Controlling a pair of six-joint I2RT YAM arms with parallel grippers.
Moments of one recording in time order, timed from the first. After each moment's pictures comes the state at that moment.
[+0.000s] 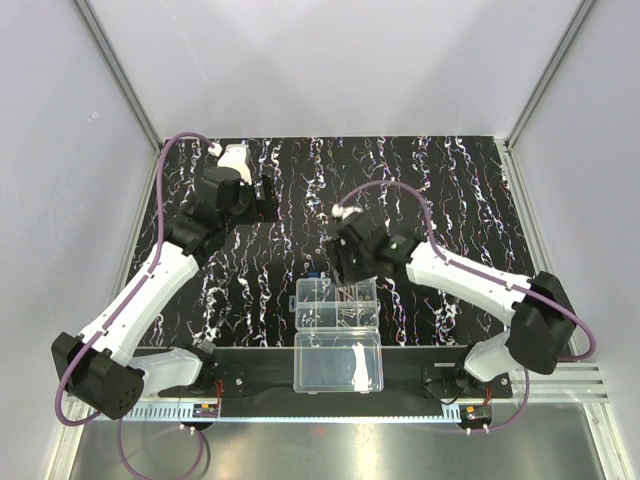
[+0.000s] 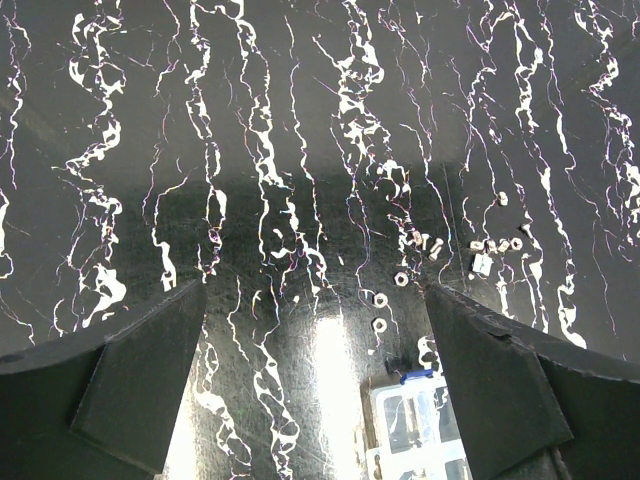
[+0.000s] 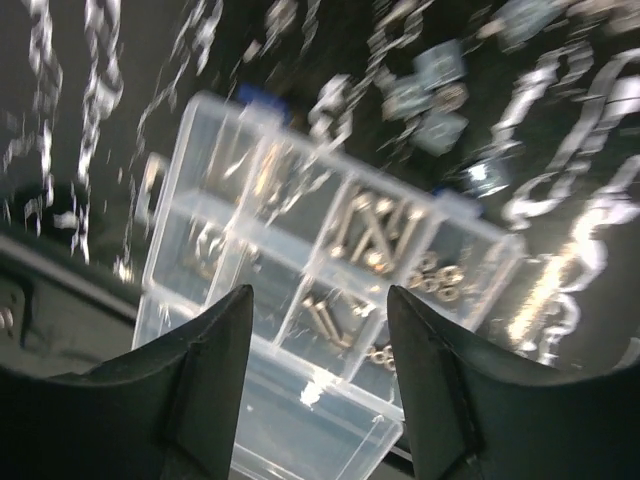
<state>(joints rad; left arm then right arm) -0.45 1.18 1.15 -0.48 -0.18 -0.31 0.90 1.47 1.11 -0.60 0.05 0.51</state>
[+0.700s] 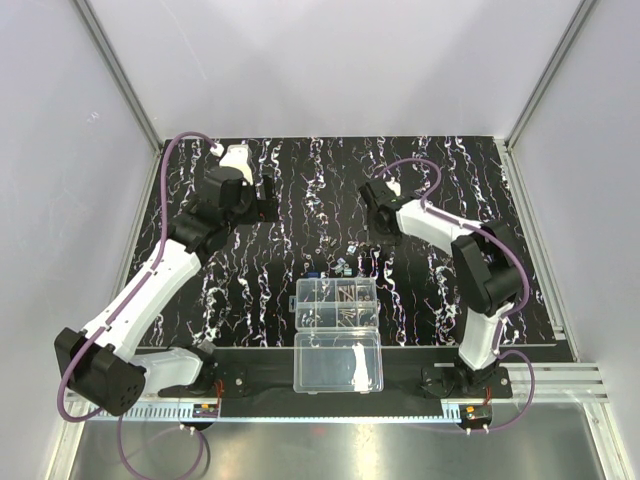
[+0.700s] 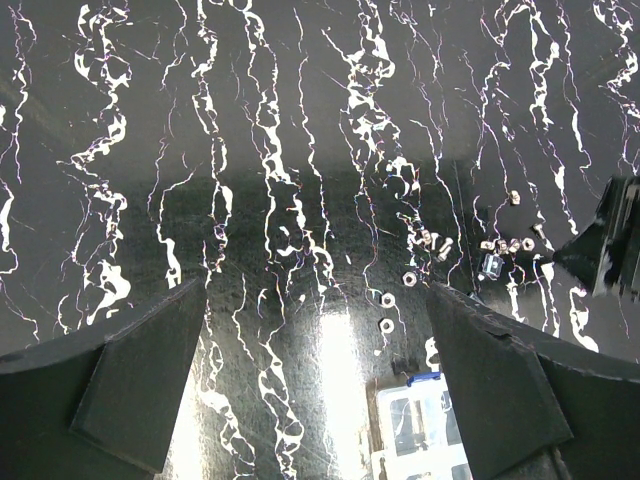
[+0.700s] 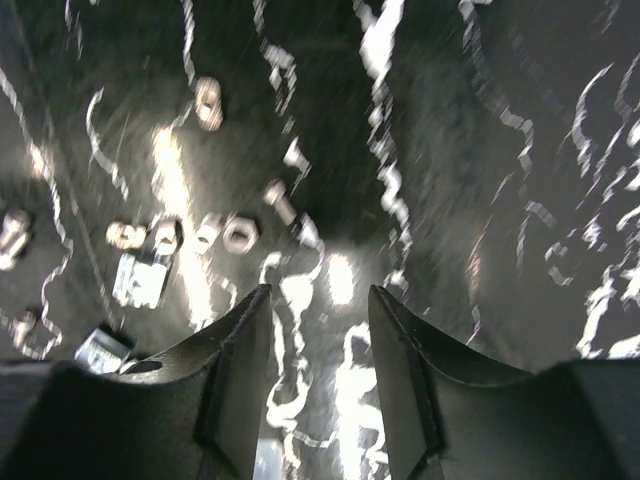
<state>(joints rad) -0.45 1.20 1.15 -0.48 -0.20 -0.31 0.53 1.87 1.30 -0.59 0.27 0.50</state>
